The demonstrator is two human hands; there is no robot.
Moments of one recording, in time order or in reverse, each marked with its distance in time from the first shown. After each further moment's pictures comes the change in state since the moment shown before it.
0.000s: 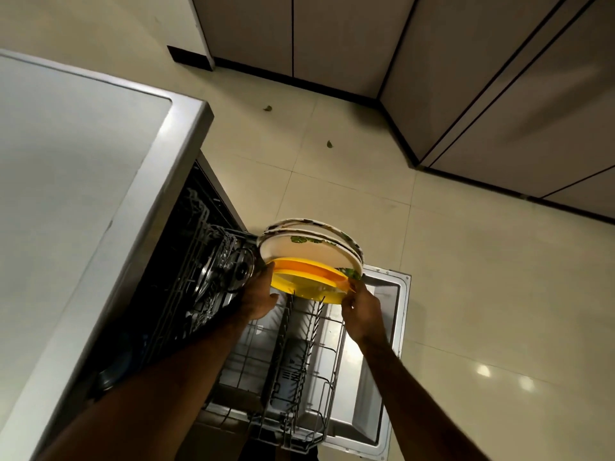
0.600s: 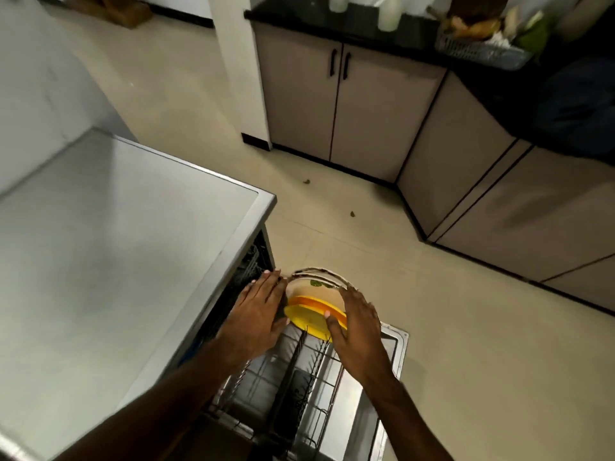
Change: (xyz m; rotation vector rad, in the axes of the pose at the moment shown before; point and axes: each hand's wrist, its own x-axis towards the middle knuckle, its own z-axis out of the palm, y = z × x) left_hand -0.243 0.107 -0.140 0.417 0.463 0.236; right_hand -0.116 -0.165 -0.135 -0.184 -0.016 -0.462
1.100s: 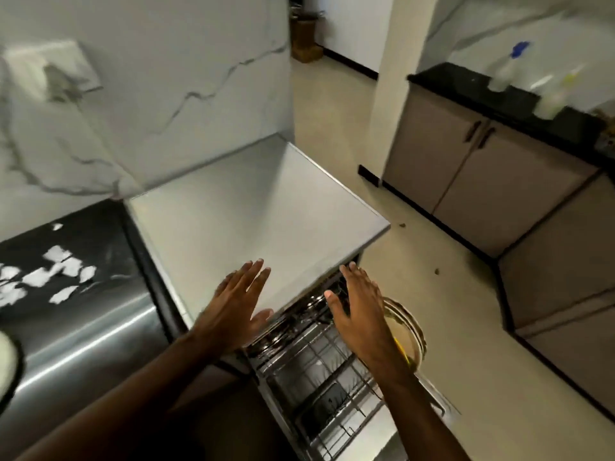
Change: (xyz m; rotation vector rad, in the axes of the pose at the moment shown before) left_hand -0.231 -0.065 -0.100 -0.015 0.256 -0.423; right_hand -0.017 -0.193 -0.006 0.017 -0.288 -0.434
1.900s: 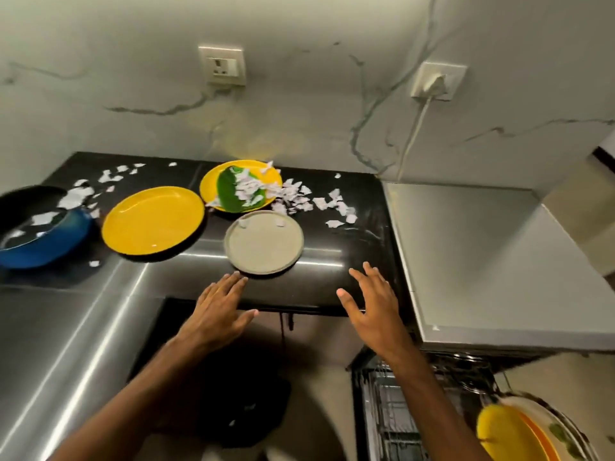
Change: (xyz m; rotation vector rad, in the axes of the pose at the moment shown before) left_hand -0.463 -0.195 -0.071 -0.190 0.068 -0.950; right_hand -0.118 -0.324 0.237 -0.047 -0.412 -0.555
